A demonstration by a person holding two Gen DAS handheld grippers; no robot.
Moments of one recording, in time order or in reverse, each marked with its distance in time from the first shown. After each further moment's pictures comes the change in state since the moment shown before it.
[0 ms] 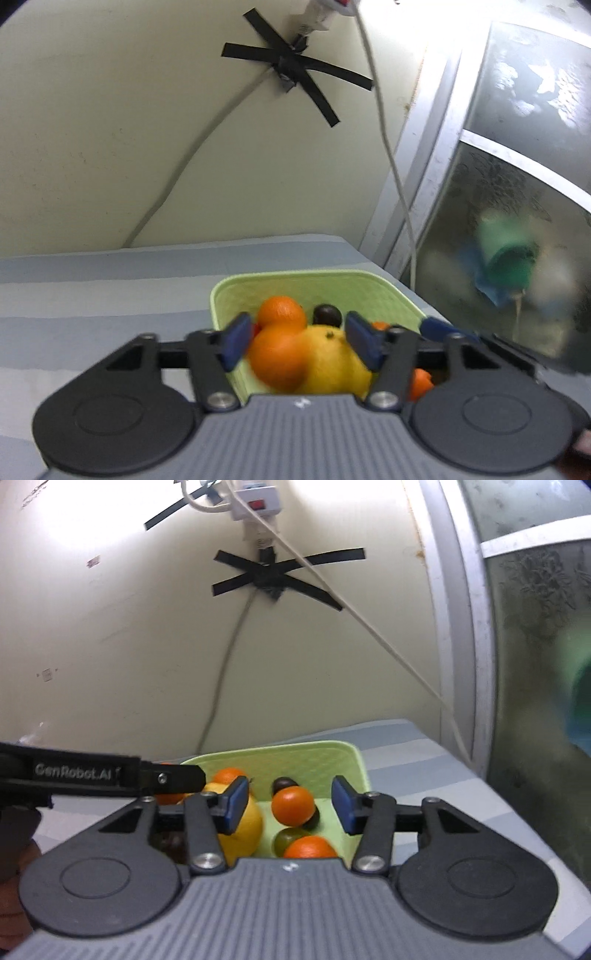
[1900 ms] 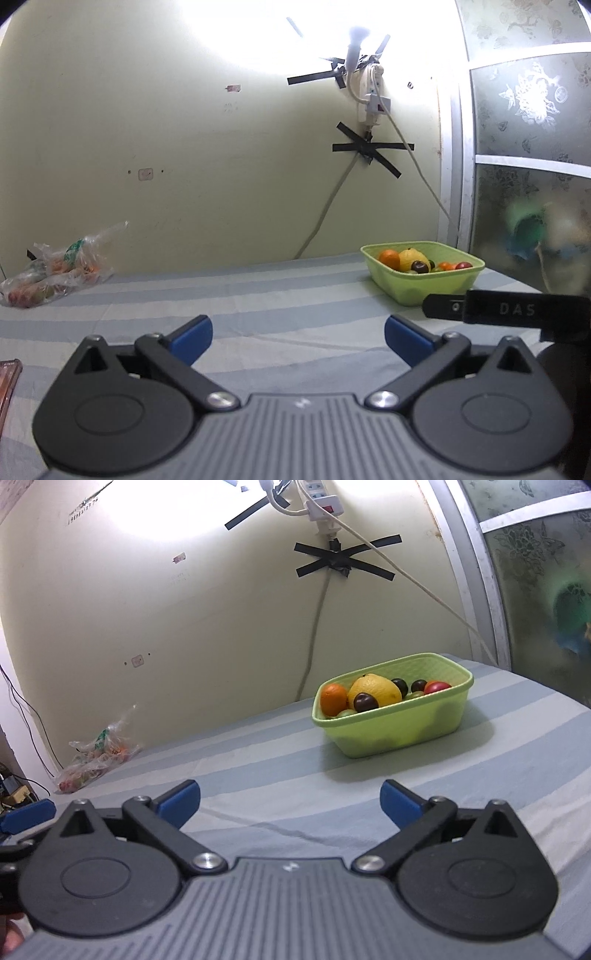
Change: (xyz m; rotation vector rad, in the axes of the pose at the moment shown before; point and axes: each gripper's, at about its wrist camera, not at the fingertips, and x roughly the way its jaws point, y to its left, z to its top) left arm -0.276 0.017 -0.145 0.152 -0.235 0.349; right arm -0.125 0.121 -0.068 0.108 0.056 0.069
